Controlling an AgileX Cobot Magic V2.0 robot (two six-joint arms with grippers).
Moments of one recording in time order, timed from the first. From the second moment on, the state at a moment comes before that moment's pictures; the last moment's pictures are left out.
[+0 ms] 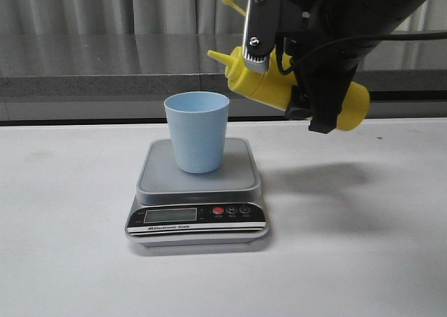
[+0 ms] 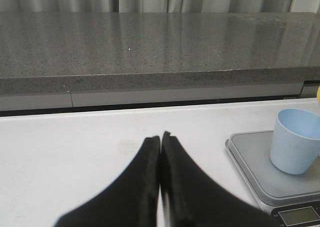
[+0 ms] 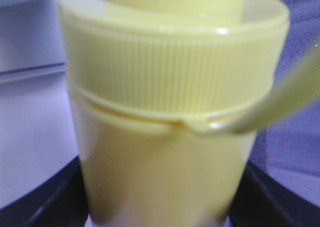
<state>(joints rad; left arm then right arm) -0.10 0.33 -0.33 -0.20 0.22 0.14 0.53 1.70 -1.07 -1.03 0.23 -0.07</state>
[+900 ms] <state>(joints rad) -0.10 0.33 -0.33 -0.20 0.22 0.14 0.61 1.70 -1.08 -1.31 0.39 -0.07</state>
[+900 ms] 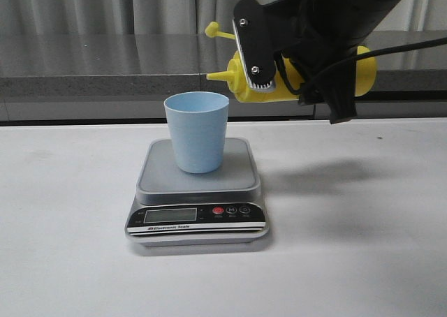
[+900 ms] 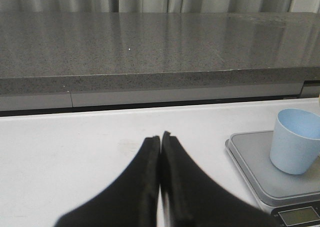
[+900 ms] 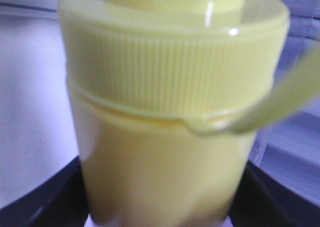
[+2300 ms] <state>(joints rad) -0.10 0.33 -0.33 -0.20 0.22 0.14 0.27 1.51 -0.76 -0.36 -0.53 0.14</state>
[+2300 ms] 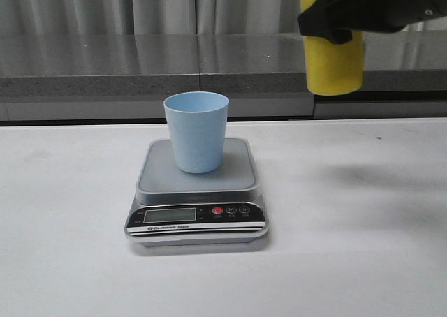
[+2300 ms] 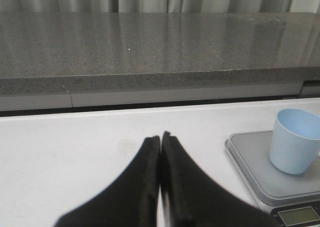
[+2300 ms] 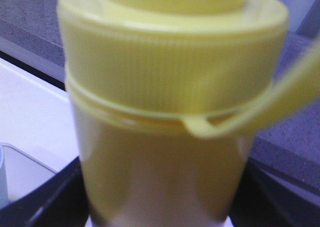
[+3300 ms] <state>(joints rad) -0.10 0.33 -0.33 -0.20 0.22 0.14 0.23 1.84 -0.58 -0.31 -1.10 0.13</state>
